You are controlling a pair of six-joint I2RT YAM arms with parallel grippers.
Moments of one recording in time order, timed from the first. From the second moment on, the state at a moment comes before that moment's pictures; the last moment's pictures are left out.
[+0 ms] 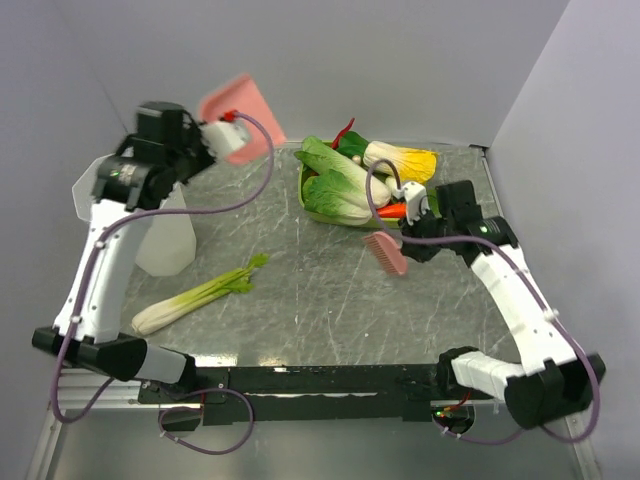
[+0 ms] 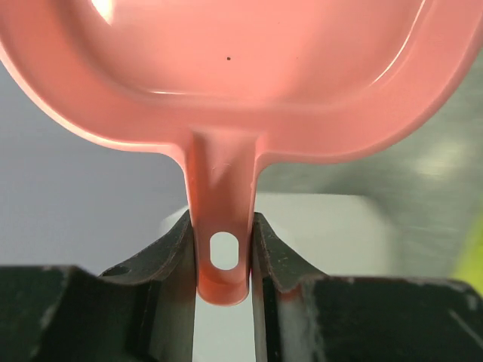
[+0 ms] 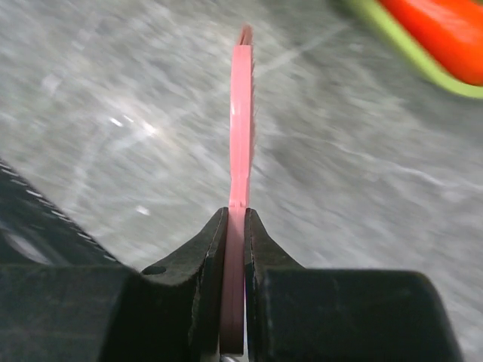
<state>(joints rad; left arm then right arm) -0.25 1.39 1.89 -0.95 -0.13 0.91 0.25 1.17 1.16 -0.92 -0.36 -0.32</state>
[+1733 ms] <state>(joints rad) -0.26 1.85 1.63 -1.10 0.00 0.12 0.02 0.70 0.62 -0.89 0.32 -0.78</state>
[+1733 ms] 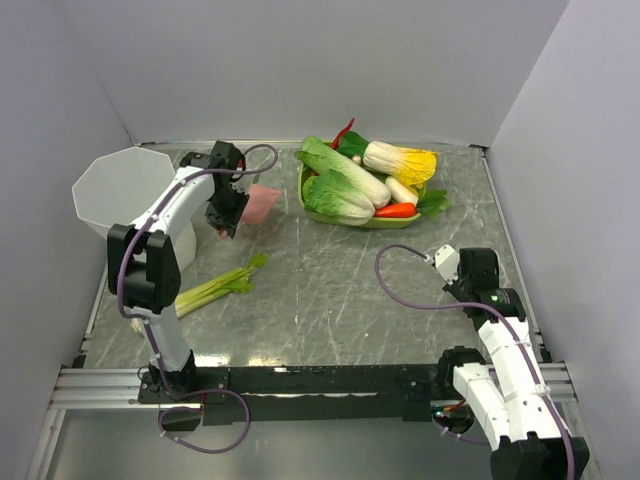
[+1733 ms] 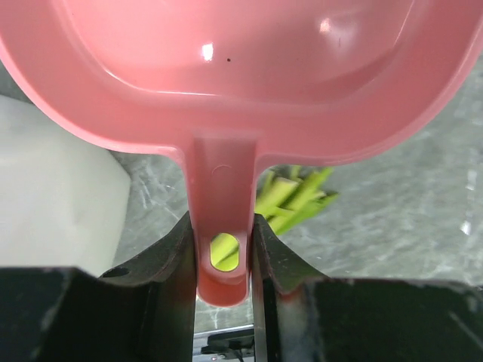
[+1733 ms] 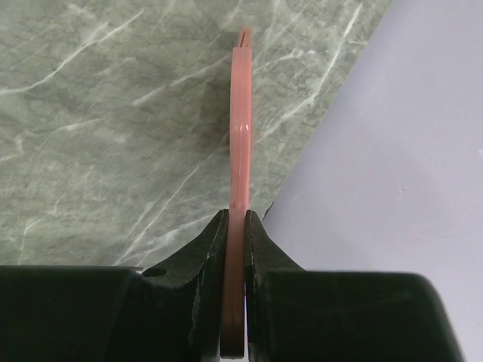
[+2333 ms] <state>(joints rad) -0.25 2.08 1.67 -1.09 -0.02 0.17 0.02 0.78 0.64 -0.90 0.16 -0.71</state>
